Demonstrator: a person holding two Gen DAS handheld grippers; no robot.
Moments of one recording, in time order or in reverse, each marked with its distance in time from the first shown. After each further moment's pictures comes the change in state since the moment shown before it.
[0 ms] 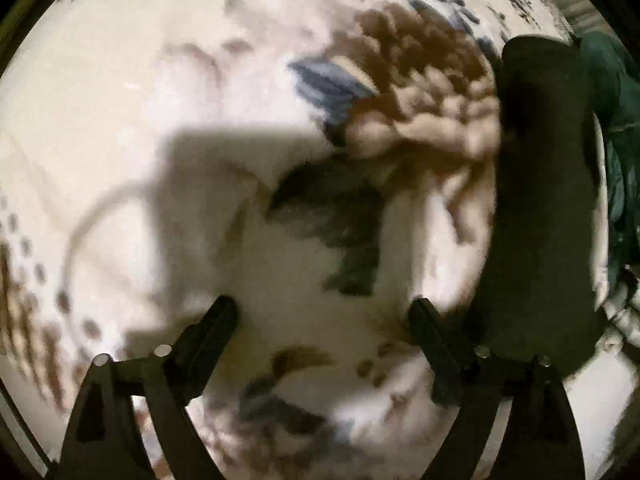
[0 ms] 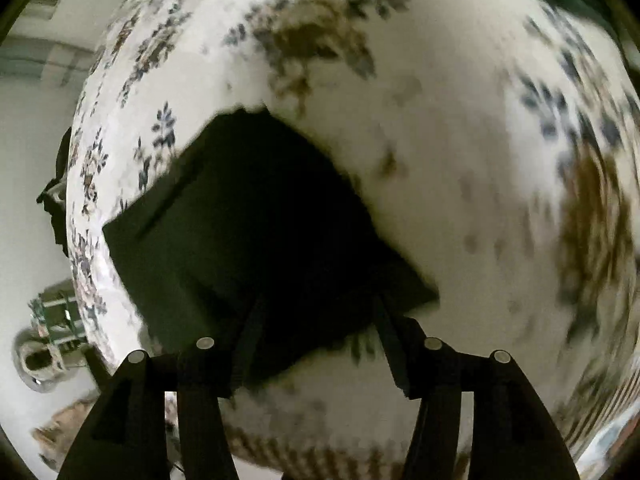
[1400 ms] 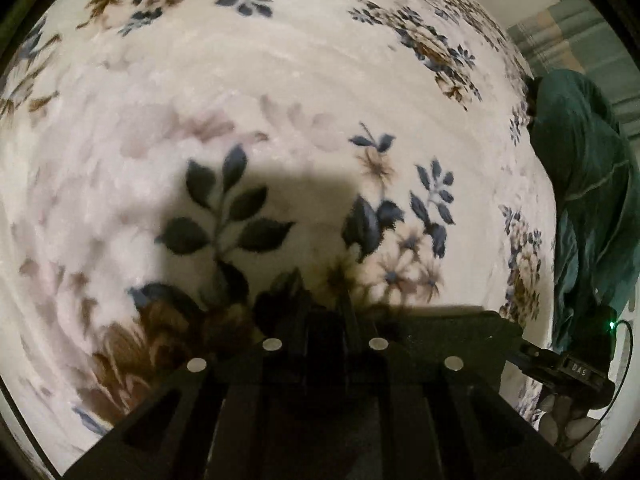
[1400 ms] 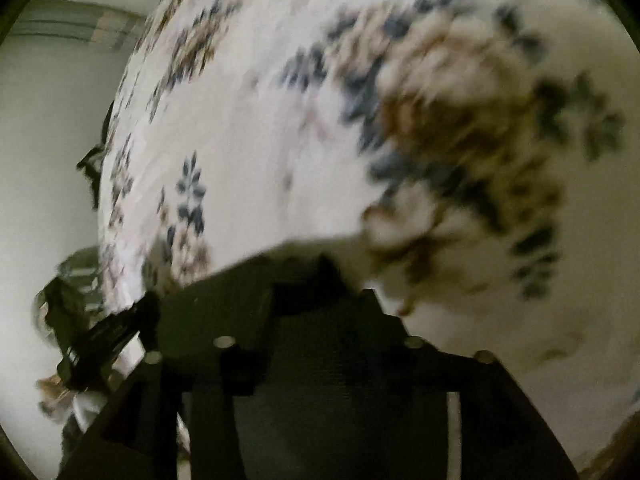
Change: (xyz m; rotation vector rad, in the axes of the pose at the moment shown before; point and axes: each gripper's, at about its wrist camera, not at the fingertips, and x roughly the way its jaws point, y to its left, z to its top) left arm -0.002 -0.130 0.179 0.020 -0.126 -0.145; right arm 0.105 0.048 0.153 -0.177 0.131 0.228
